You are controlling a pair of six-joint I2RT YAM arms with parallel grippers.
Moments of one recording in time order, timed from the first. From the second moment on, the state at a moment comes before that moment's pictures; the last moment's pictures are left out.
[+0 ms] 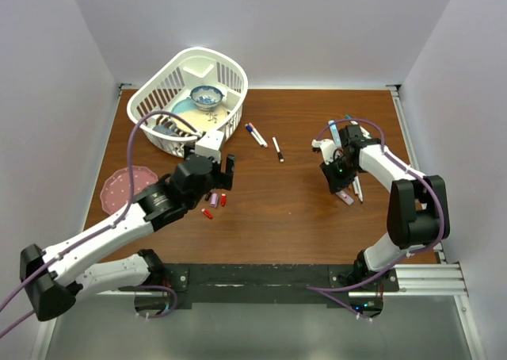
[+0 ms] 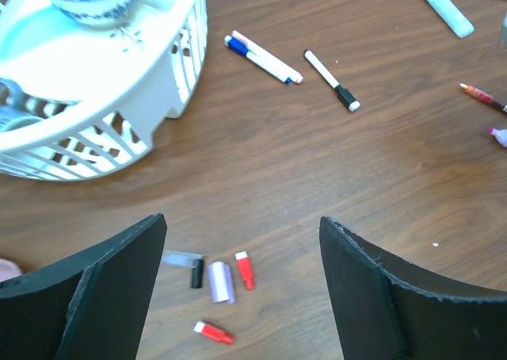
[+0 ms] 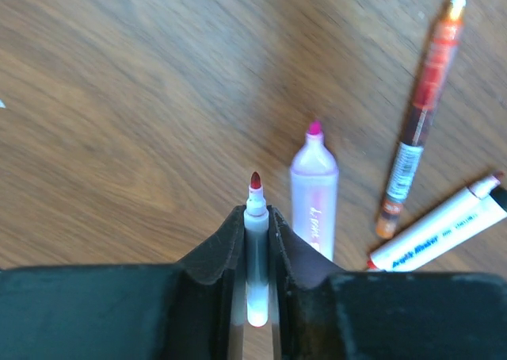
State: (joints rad) left arm -0.87 1.02 0.87 -0.30 -0.51 -0.25; right arm 0.13 1.60 1.02 -0.78 -0.23 -0.49
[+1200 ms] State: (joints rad) left arm -0.77 0.86 0.74 -0.31 -0.50 -0.12; right arm -0.01 2.14 1.71 -0.67 -0.16 -0.28
